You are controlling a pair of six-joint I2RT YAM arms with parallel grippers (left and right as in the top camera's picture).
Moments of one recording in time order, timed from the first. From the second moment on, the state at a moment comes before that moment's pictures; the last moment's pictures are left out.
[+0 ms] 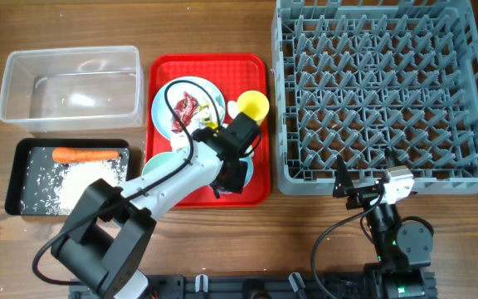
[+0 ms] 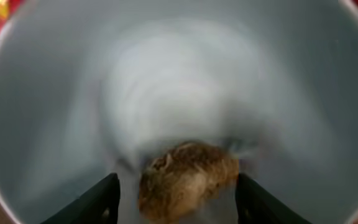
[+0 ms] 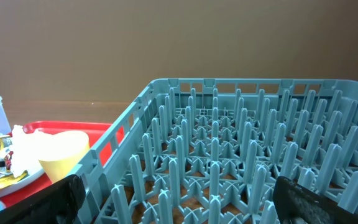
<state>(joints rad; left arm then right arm) -0.68 1.74 1.06 -0.82 -0.03 -0.43 0.08 0.02 0.01 0.00 -0.09 0.04</state>
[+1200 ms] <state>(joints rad) -0.66 1.74 1.24 -1.00 -0.16 -0.47 0.08 0.02 0.01 0.00 -0.09 0.04</state>
